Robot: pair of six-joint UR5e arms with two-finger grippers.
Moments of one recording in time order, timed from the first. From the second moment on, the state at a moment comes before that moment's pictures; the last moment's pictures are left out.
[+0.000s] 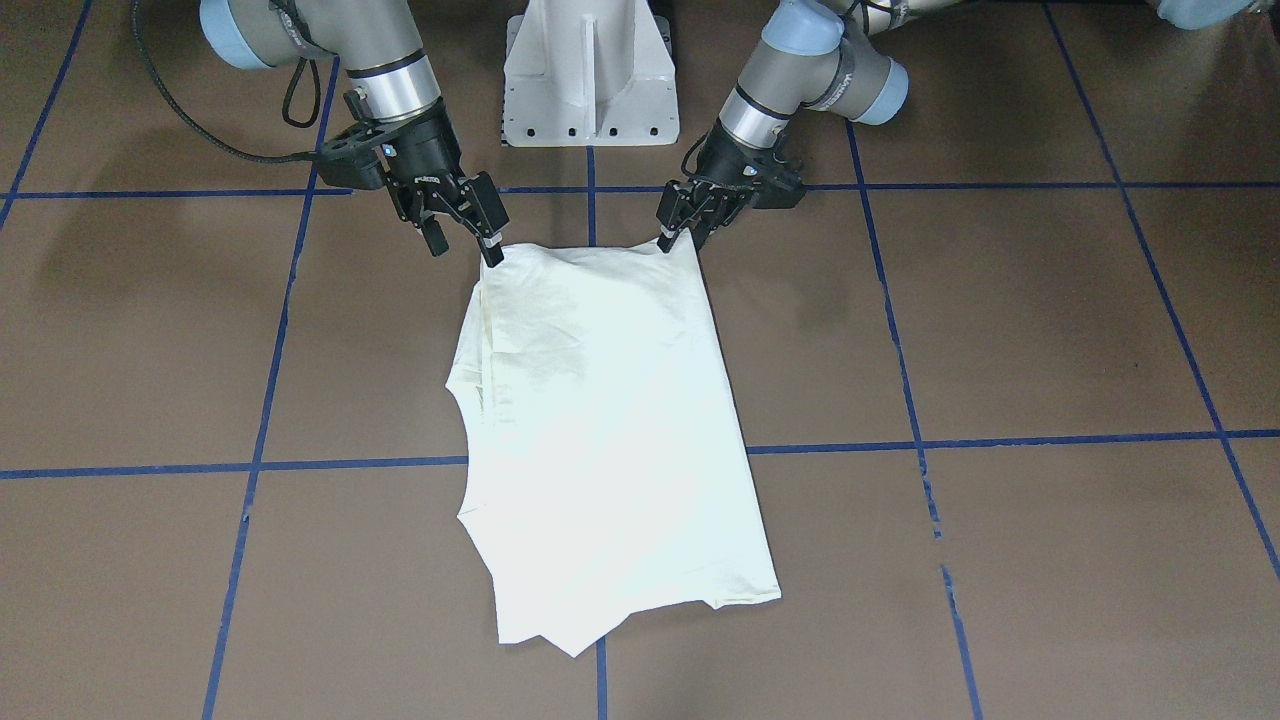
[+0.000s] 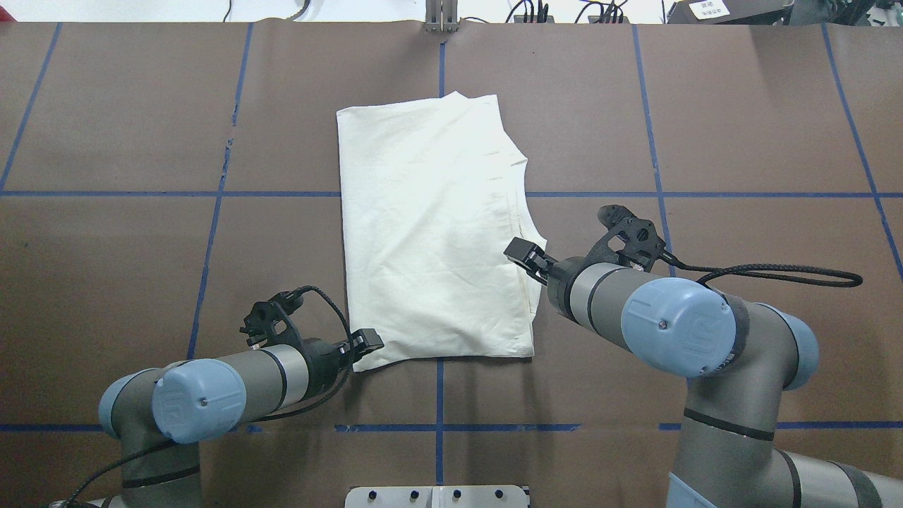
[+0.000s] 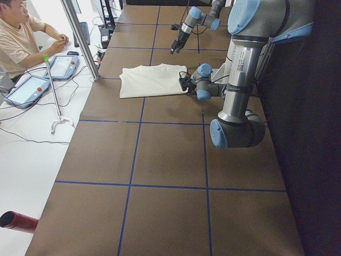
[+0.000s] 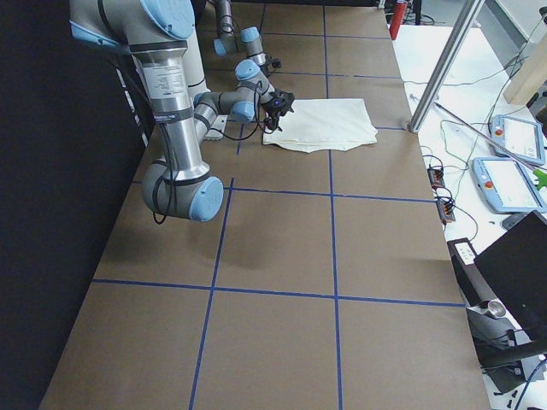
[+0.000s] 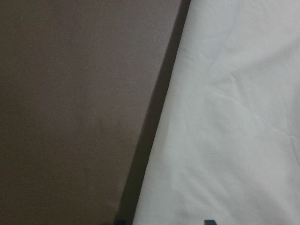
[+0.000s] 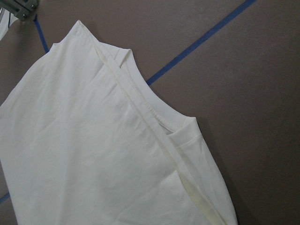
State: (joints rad) left arm -0.23 -1.86 -1.77 -2.32 -1.45 -1.89; right arm 0.37 -1.26 2.01 -1.25 1.42 1.93
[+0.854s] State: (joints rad) left arm -0.23 -1.87 -1.79 -2.32 -1.45 -1.89; right arm 0.36 -1.25 1.98 -1.26 1.42 1.98
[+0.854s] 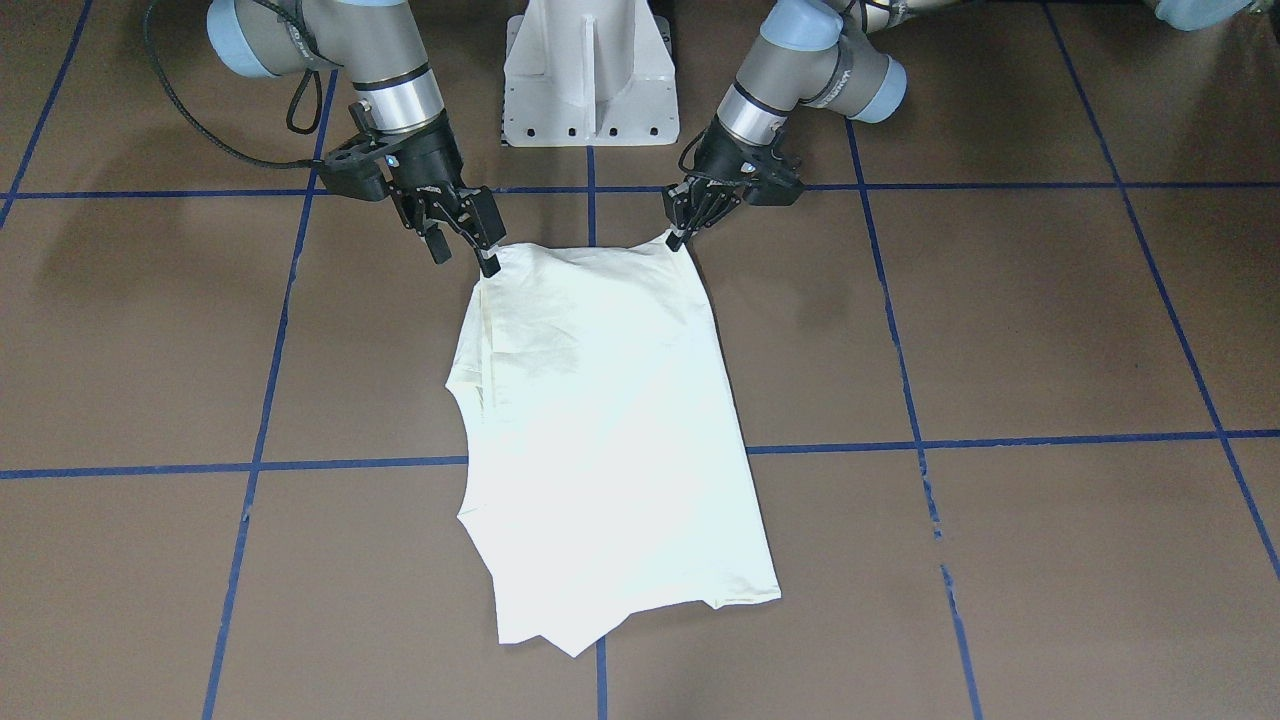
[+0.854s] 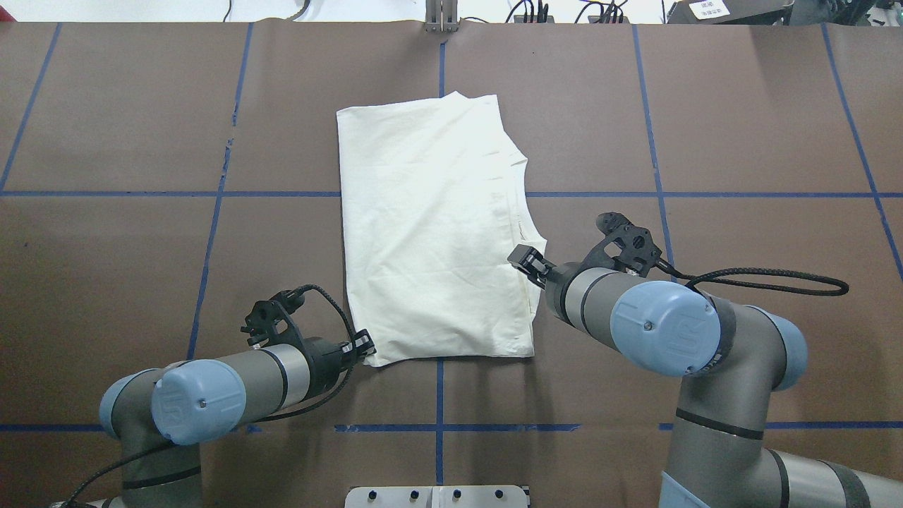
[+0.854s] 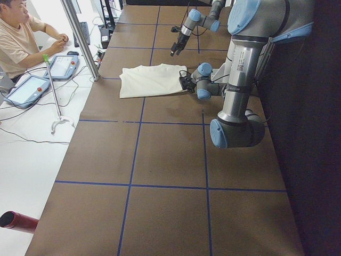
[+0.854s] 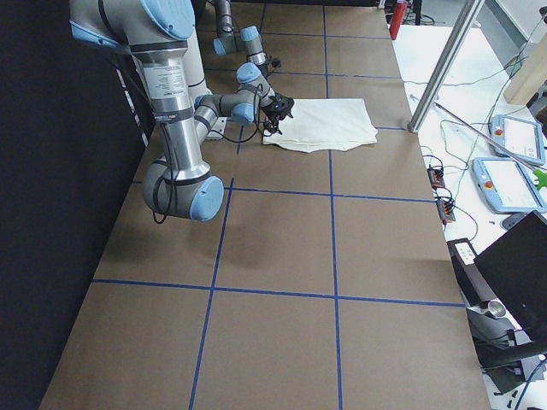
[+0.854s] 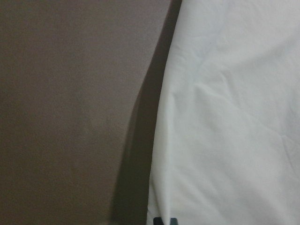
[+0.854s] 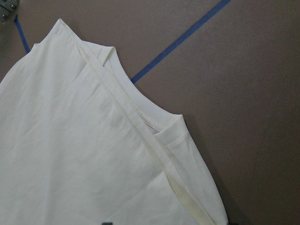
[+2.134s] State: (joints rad) left arm -0.23 -1.87 -1.80 -2.32 -1.45 -1.89; right arm 0.33 -1.14 1.78 -1.37 1.42 1.96
